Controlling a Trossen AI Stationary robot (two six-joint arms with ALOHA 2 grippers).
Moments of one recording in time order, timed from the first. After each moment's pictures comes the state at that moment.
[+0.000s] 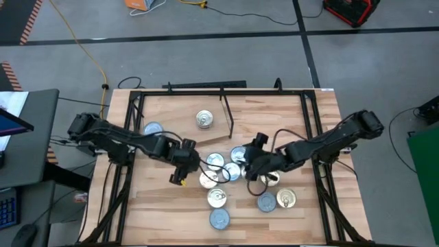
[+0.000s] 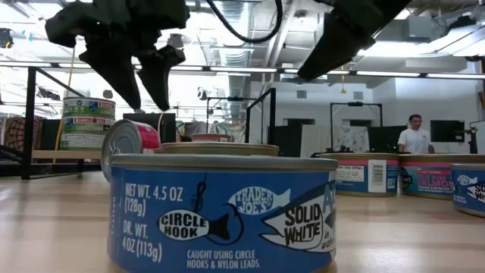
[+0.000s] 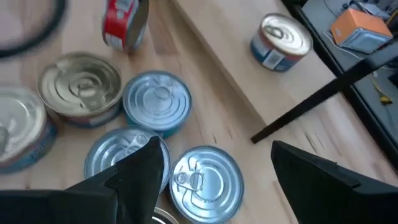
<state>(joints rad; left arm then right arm) -0.22 1.48 1.11 -0.76 -0.16 0.14 0.34 1.44 0.99 -0.38 0.64 0.29</state>
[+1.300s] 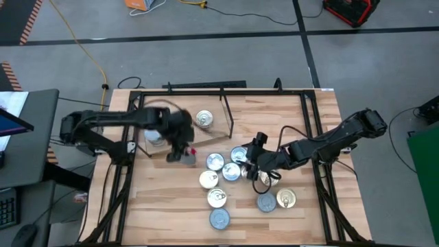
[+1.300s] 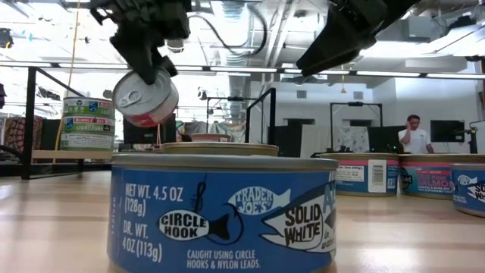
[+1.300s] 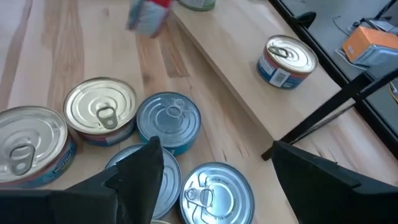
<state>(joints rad) 0.17 1.34 1.10 -0.85 0.29 0.16 0.33 1.38 0.90 -0.22 0.60 0.24</state>
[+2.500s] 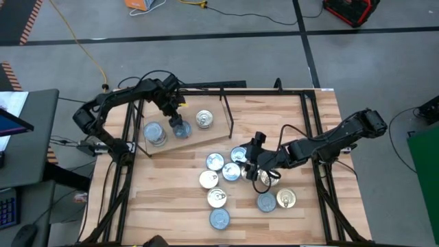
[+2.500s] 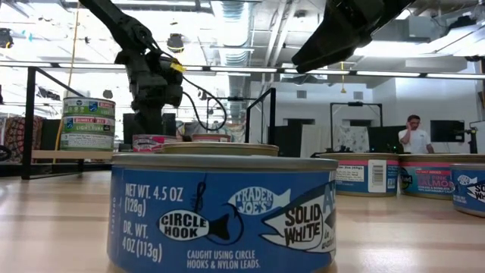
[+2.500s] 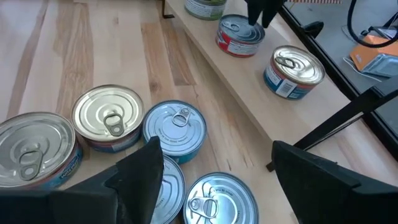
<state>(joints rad) 0.81 1.56 1.10 -0.89 0.36 0.29 0.32 1.38 0.90 -0.18 0.57 0.19</state>
